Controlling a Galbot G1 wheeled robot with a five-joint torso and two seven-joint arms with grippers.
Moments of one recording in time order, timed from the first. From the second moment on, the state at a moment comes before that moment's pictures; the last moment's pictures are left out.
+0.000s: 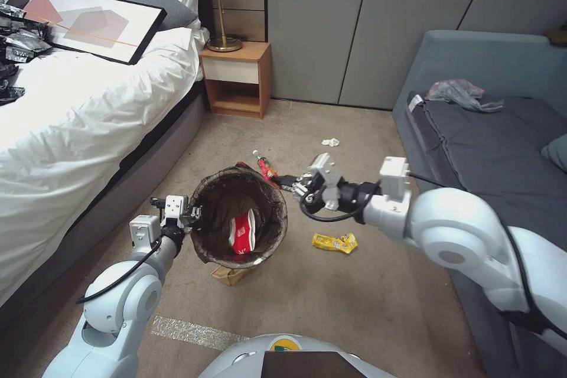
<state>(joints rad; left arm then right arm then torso) 1.50 -1.24 -0.62 -2.36 -0.45 0.73 -0.12 -0.79 0.57 0.12 2.47 1.15 -0.63 0.07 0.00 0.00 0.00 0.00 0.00</state>
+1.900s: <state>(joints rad) 1.49 -1.26 -0.64 -2.34 -0.43 0.71 -0.10 -0.55 0.76 -0.21 2.28 1.18 -0.55 0.17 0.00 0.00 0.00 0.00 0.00</state>
